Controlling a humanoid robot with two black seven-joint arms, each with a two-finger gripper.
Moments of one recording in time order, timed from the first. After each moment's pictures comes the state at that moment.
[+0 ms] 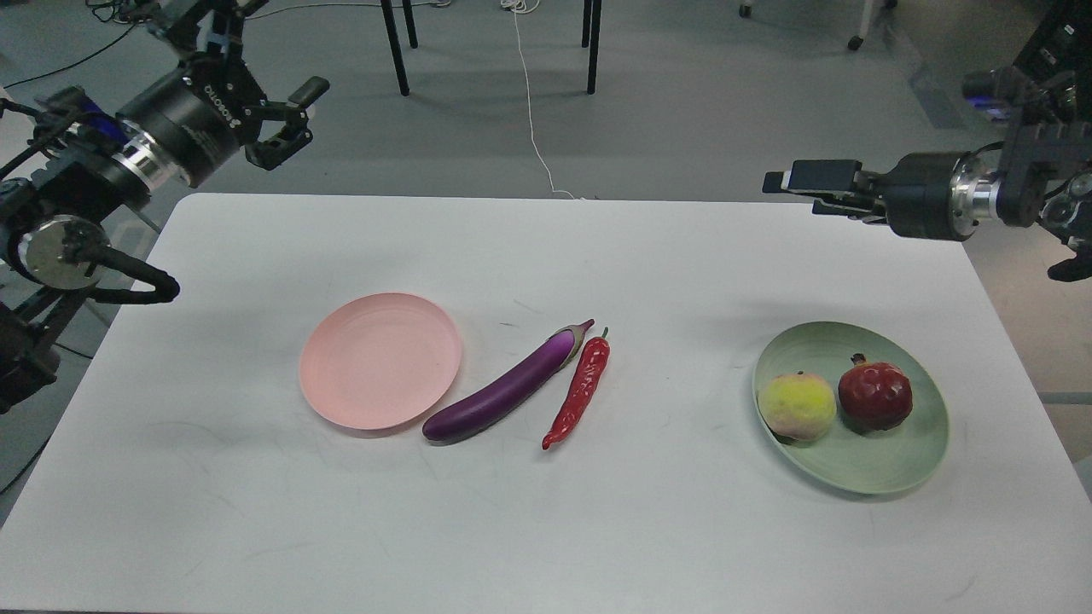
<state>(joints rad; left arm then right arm) -0.80 0.62 -0.81 -1.07 0.38 -0.47 -0.17 1.53 -0.72 -0.58 0.97 -0.58 0.32 0.49</state>
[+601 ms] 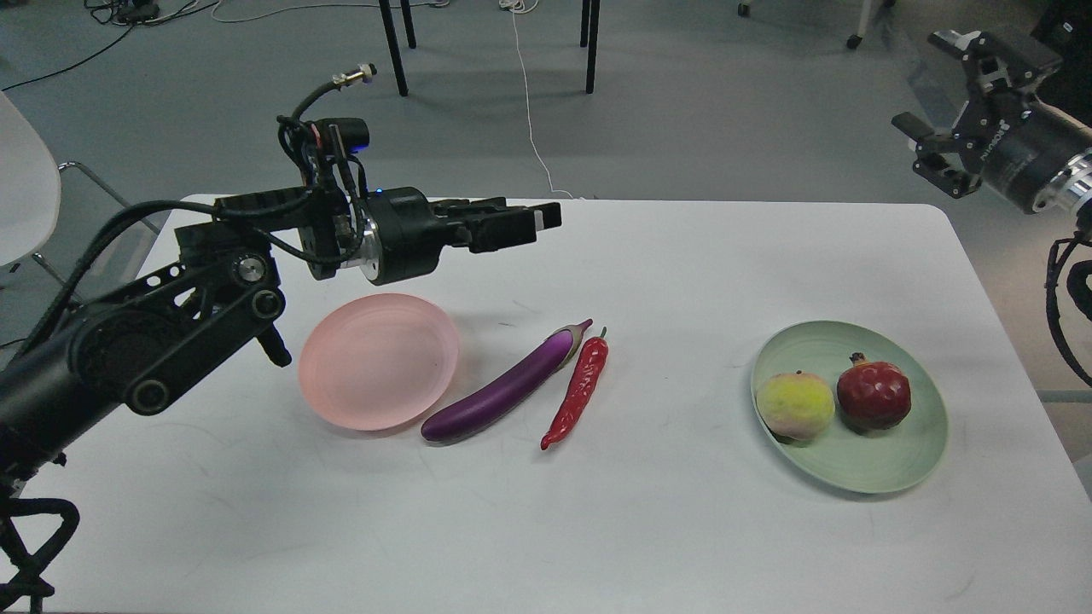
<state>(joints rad) -0.80 0.40 -0.71 -1.32 1.66 -0.44 -0.18 1.05 -0.81 0.05 0.80 0.07 0.46 0.49</state>
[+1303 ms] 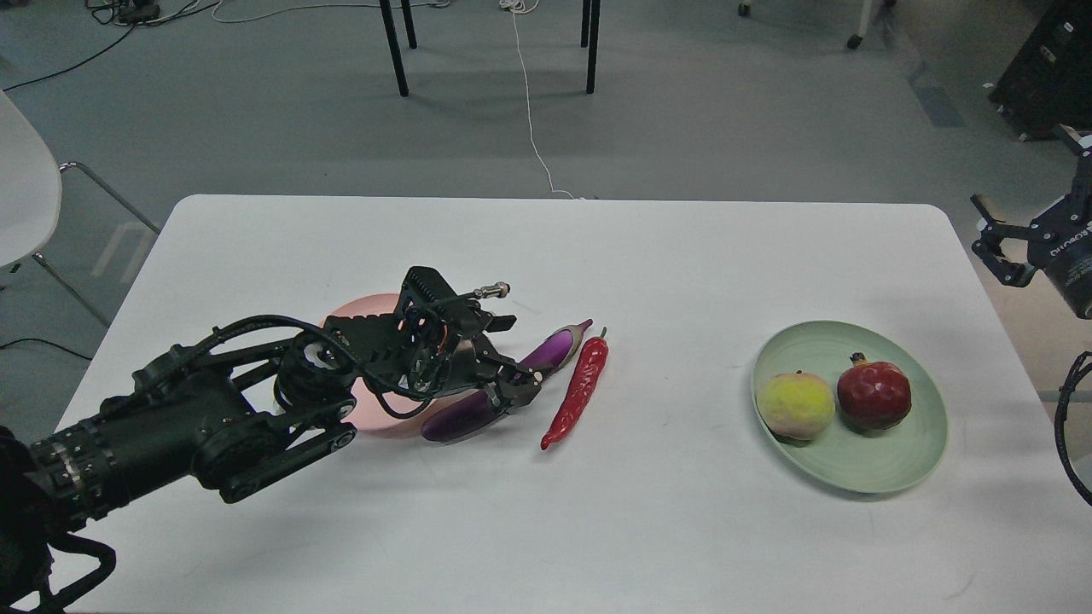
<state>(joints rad) -0.79 0.28 -0.31 -1.10 2.17 -0.18 -0.17 0.63 -0.84 0.43 0.85 0.20 0.49 0.49</state>
